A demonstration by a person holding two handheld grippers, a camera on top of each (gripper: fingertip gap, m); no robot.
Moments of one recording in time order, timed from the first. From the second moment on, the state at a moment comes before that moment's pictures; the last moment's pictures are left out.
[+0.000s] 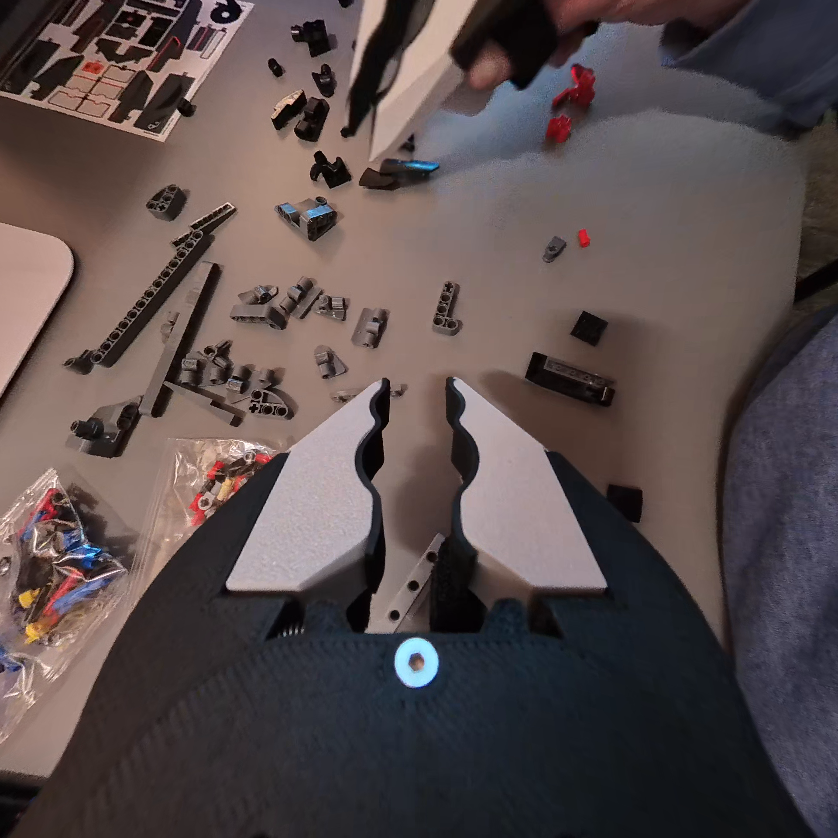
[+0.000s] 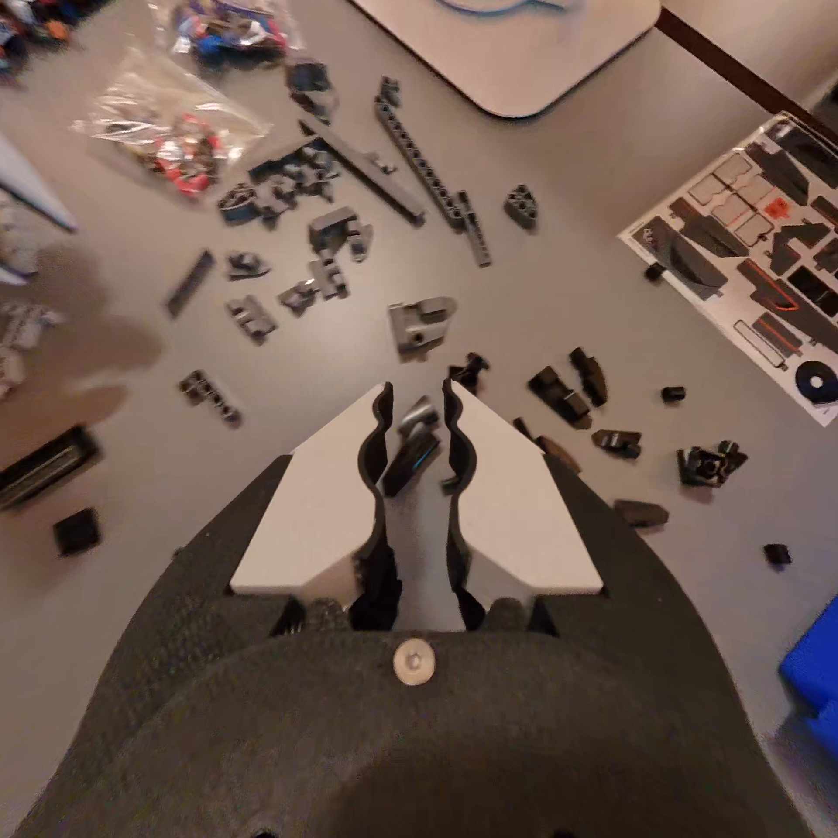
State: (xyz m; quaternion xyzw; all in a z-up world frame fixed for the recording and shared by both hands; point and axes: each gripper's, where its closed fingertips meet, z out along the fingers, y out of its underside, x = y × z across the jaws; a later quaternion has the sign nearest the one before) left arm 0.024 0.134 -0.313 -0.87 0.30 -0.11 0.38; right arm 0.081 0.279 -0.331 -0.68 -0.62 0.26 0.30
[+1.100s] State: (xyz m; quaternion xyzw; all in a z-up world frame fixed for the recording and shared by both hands) left arm 0.025 0.143 -0.310 -0.86 0.31 -0.12 0.39; right arm 0.147 0.249 -0.351 -0.71 -0.61 0.25 0.26
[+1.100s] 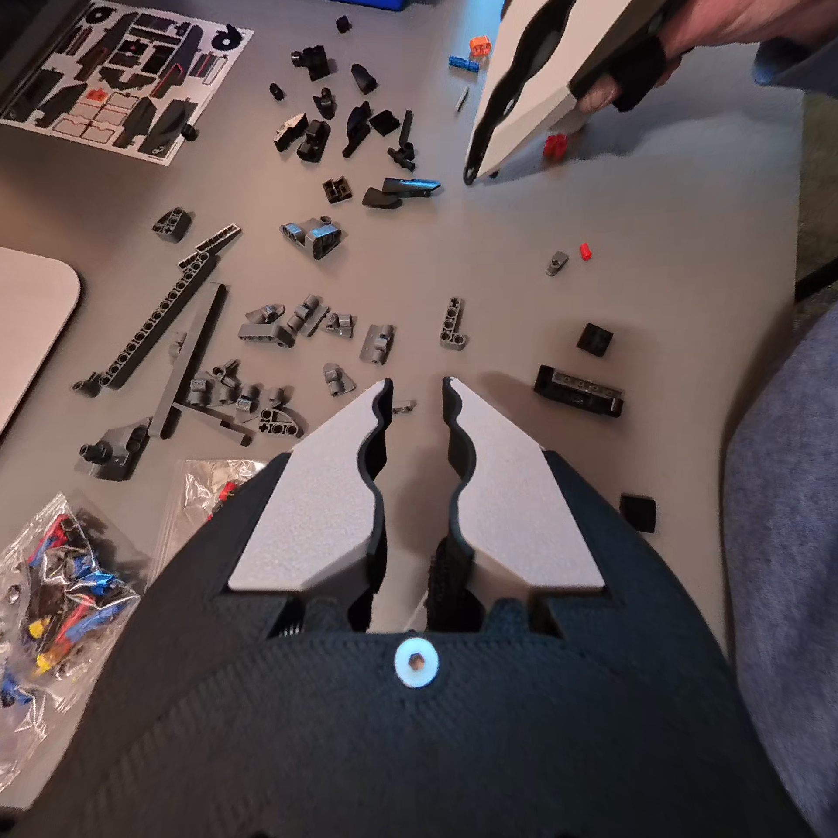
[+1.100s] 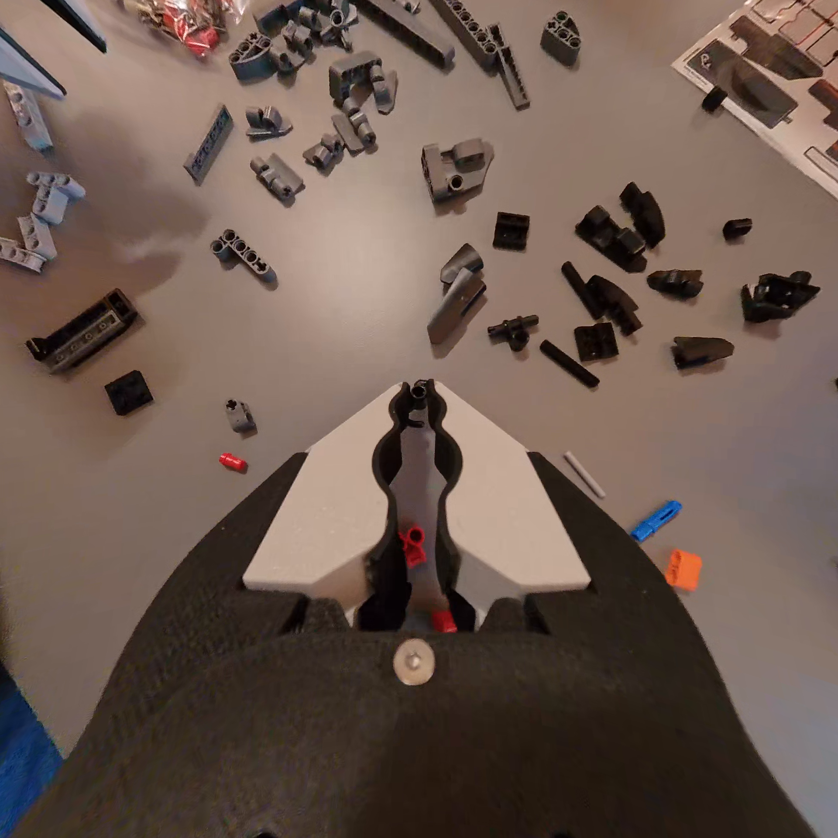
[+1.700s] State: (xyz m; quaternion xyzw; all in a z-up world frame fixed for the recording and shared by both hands) left arm 0.025 0.146 -0.309 -0.86 0.30 -0.12 0.39; right arm 0.168 0.264 -0.331 -0.72 -0.58 0.24 0.29
